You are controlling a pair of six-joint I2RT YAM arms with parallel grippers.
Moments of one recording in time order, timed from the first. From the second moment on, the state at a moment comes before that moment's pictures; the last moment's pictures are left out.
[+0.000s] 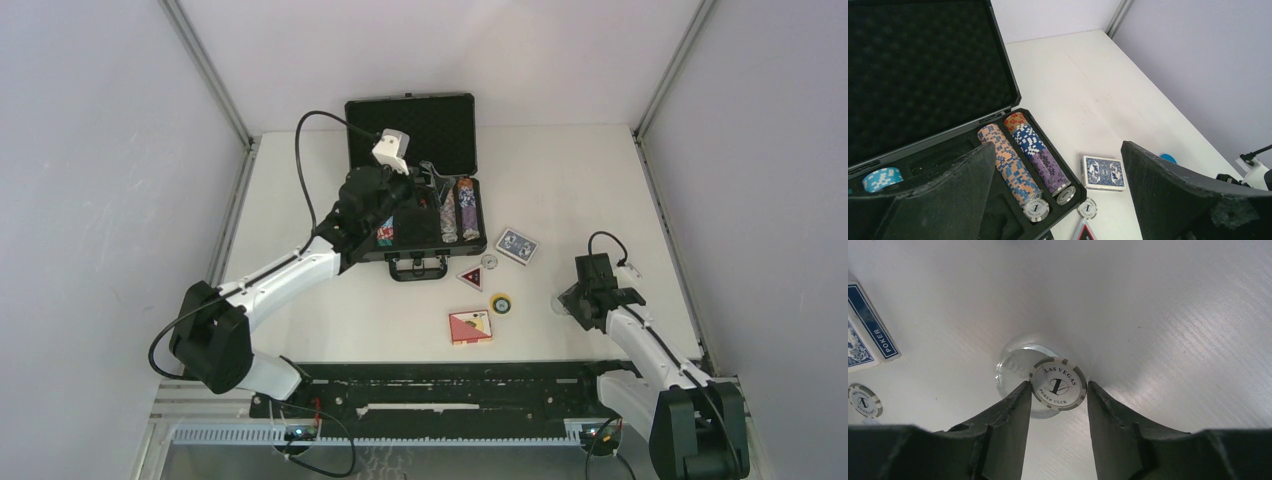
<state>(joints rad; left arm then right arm) -0.63 1.44 1.04 0.34 0.01 -0.32 0.10 0.96 0.42 -0.59 0.26 0.98</state>
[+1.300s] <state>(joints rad) -0.63 1.44 1.04 0.34 0.01 -0.32 0.10 0.92 0.41 -0.63 0.28 0.98</state>
